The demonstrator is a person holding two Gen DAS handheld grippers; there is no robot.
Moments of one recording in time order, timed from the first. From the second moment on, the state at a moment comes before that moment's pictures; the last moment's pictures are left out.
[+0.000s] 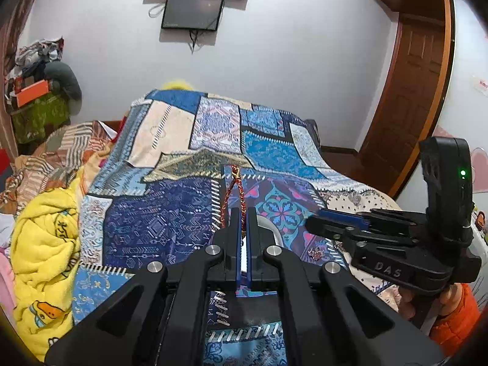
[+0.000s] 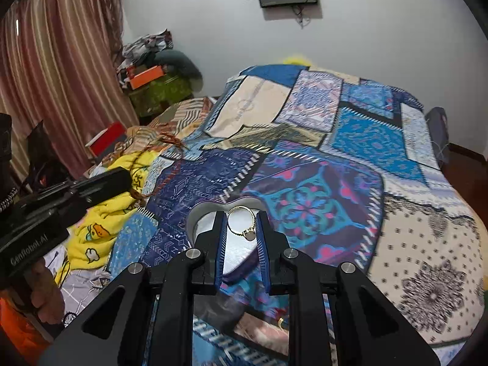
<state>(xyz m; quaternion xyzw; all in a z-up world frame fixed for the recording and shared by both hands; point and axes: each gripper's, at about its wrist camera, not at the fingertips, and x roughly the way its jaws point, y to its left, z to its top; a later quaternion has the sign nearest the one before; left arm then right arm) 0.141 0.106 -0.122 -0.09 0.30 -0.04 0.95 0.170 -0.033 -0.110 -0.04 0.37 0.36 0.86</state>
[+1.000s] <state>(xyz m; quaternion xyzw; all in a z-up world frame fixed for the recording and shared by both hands) 0.185 0.096 -0.175 -0.09 0.38 -0.09 0.91 0.196 0.000 -0.152 -0.09 0.42 0.37 0.82</state>
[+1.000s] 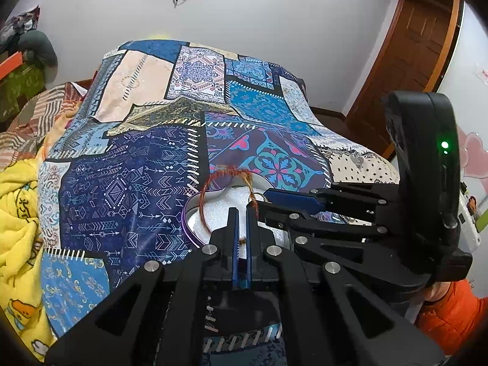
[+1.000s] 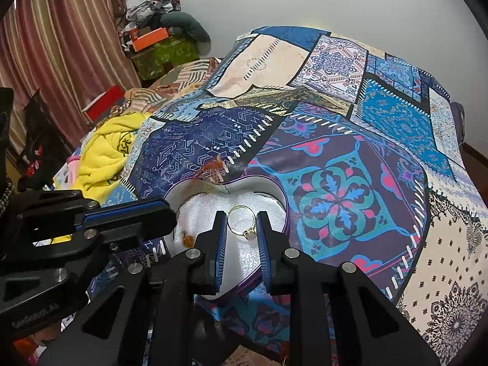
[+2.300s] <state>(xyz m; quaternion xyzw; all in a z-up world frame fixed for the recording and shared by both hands) 0.145 0.015 -0.143 -0.04 0.39 -0.07 0.92 0.150 -0.141 -0.095 -0.04 0.39 0.28 0.88</state>
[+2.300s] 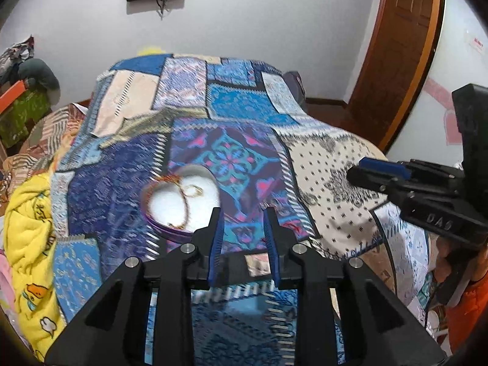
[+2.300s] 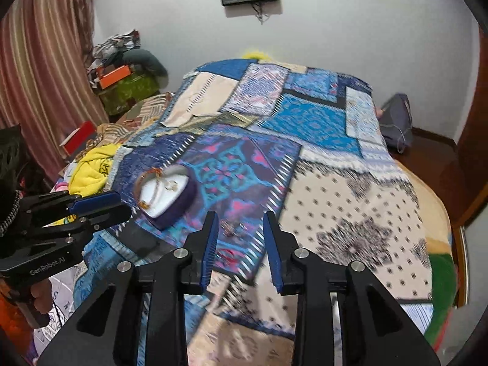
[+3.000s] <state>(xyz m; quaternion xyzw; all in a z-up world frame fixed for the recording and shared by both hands) 0.184 -0.027 -0.230 -0.06 0.50 -0.14 0.85 0.160 -0.162 -0.167 -0.03 0.47 0.28 0.84</state>
